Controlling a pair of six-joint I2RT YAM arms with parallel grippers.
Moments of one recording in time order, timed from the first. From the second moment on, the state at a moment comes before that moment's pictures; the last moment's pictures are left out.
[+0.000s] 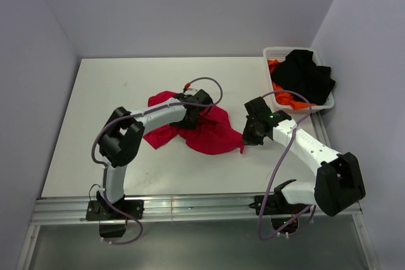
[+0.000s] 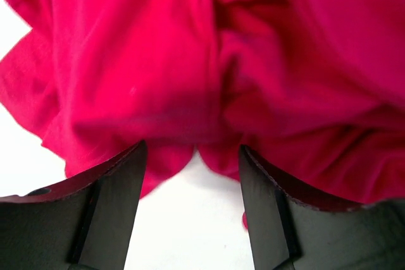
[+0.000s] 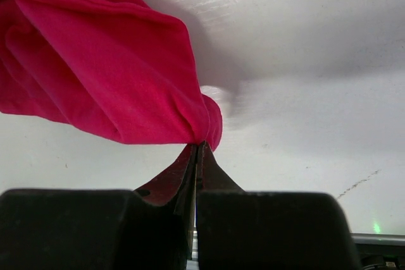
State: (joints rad) left arm -0.79 1.97 1.47 -0.81 -0.52 -0.60; right arm 0.41 1.26 0.84 -0.75 0.04 0.73
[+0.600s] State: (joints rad) left arm -0.73 2.08 1.61 -0.82 -0.55 -0.55; right arm 0.39 1.27 0.83 -0.75 0.03 0.70
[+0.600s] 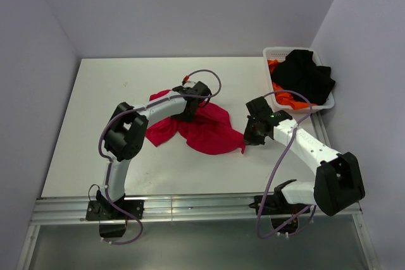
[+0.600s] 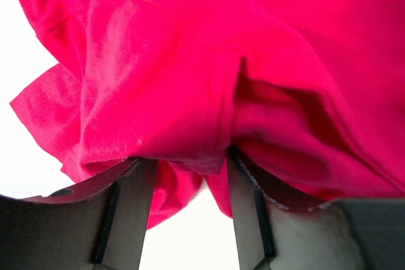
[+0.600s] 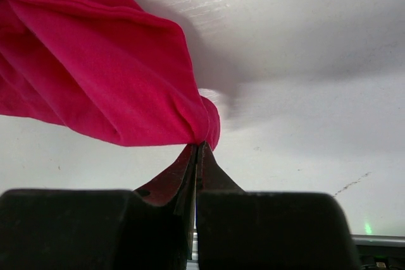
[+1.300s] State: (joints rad) left arm -0.69 2.08 1.69 -0.90 -0.60 -0.57; right arm 0.38 1.29 0.85 -0.76 0.03 0.69
